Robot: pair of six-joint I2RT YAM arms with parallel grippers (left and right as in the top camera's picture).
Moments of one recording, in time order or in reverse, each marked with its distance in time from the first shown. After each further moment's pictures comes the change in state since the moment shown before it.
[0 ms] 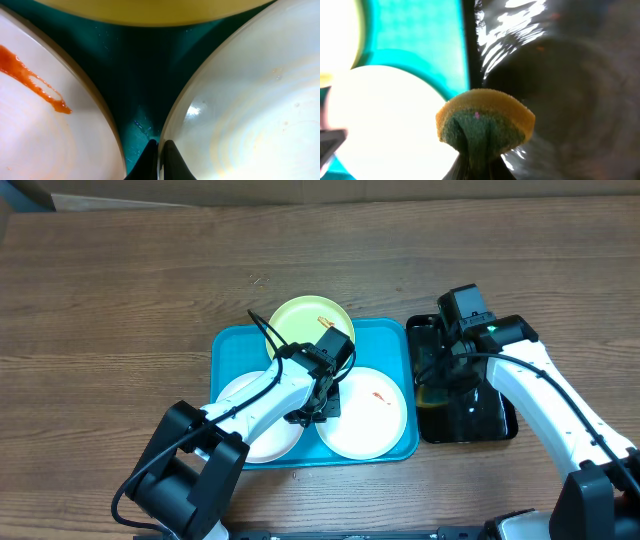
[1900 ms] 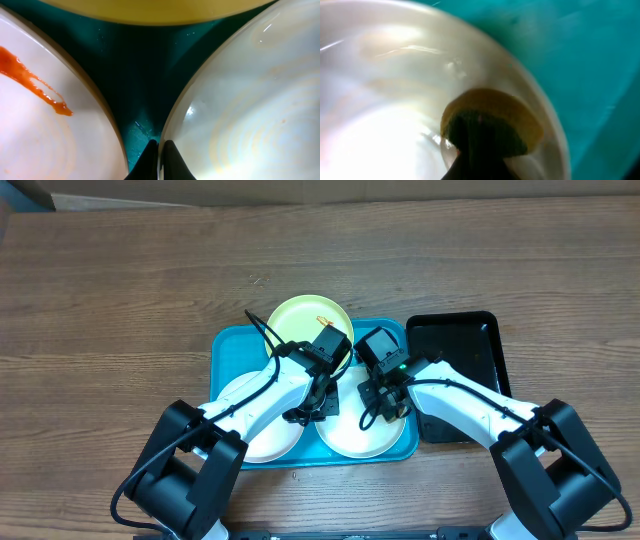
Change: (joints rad) left arm 0.014 0.000 0.000 0.002 0.019 0.002; right arm 0.344 0.200 -0.120 0.324 0.150 -0.130
